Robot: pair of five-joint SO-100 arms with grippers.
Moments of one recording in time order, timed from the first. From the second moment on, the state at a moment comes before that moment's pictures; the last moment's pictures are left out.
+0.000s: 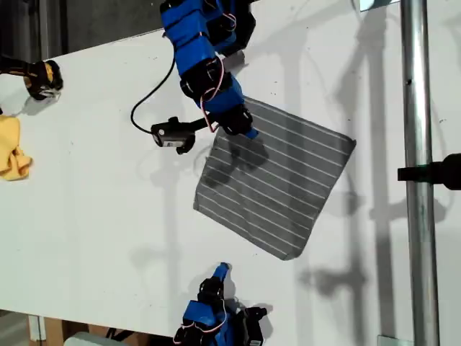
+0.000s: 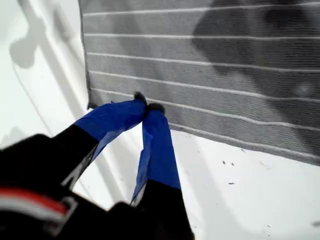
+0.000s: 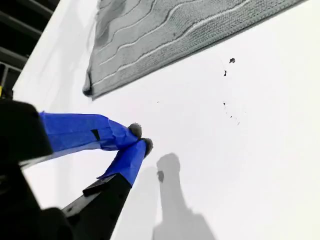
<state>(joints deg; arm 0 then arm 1) -7.6 199.0 178.4 74.0 -76.8 -19.4 93.7 82.3 80.2 77.5</state>
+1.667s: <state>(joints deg) -7.6 199.0 178.4 74.0 -76.8 -41.0 66.2 70.5 58.8 80.9</state>
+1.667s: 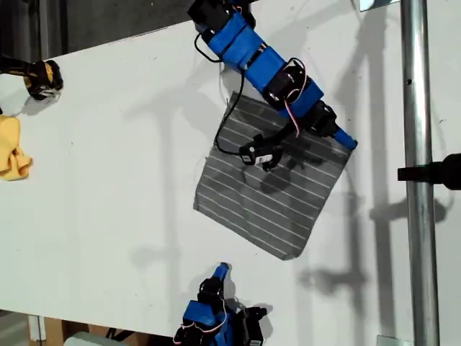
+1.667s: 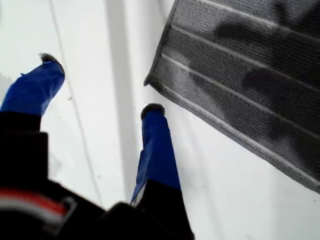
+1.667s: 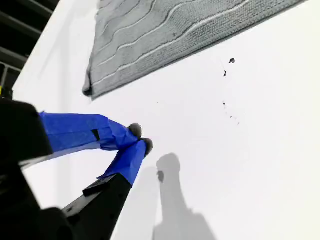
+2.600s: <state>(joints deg) -7.6 199.0 178.4 74.0 -76.8 -38.1 38.5 53.4 59.5 79.6</state>
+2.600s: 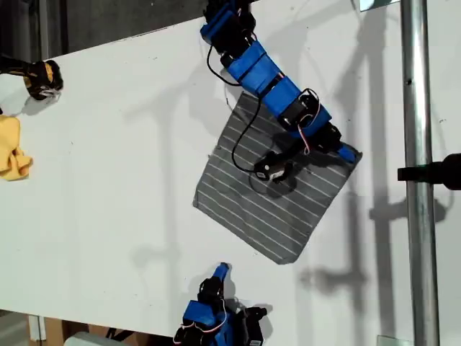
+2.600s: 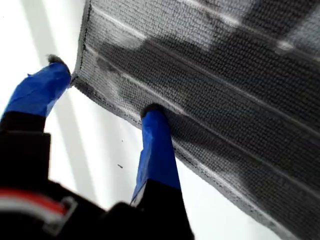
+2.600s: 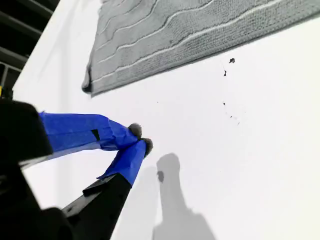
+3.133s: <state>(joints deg) -7.6 199.0 178.4 74.0 -76.8 -36.8 34.5 53.1 63.6 82.3</state>
